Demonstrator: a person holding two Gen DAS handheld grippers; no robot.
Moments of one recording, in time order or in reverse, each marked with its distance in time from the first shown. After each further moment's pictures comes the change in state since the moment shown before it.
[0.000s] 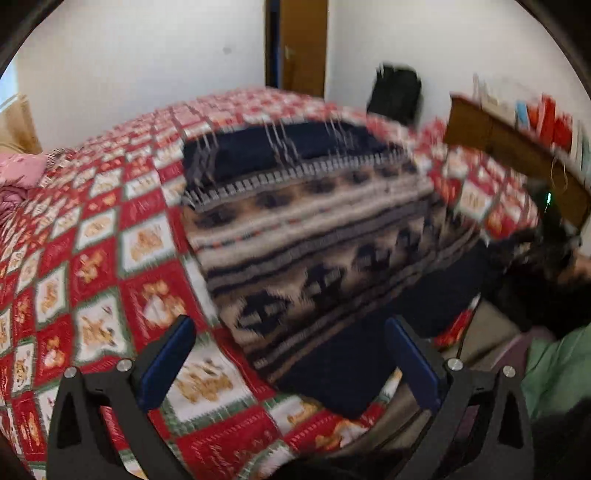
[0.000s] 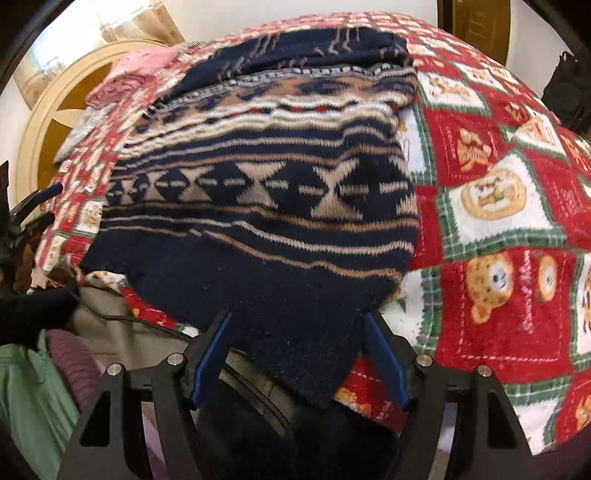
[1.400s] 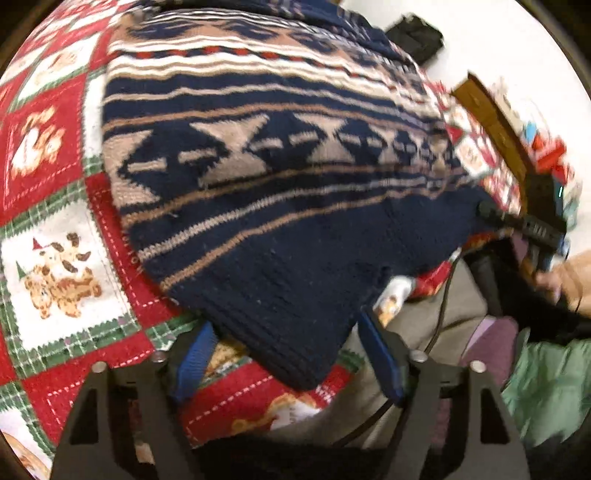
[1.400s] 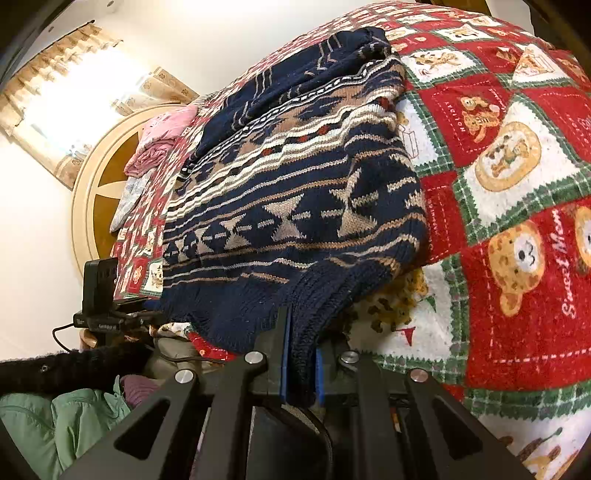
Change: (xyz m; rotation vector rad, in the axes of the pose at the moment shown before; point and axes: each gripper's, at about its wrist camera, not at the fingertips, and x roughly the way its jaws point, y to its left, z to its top) left arm 0.072 0.007 -0.046 -0.300 0.387 -0.307; right arm -0.010 -0.035 0.001 0.217 -0.117 0.352
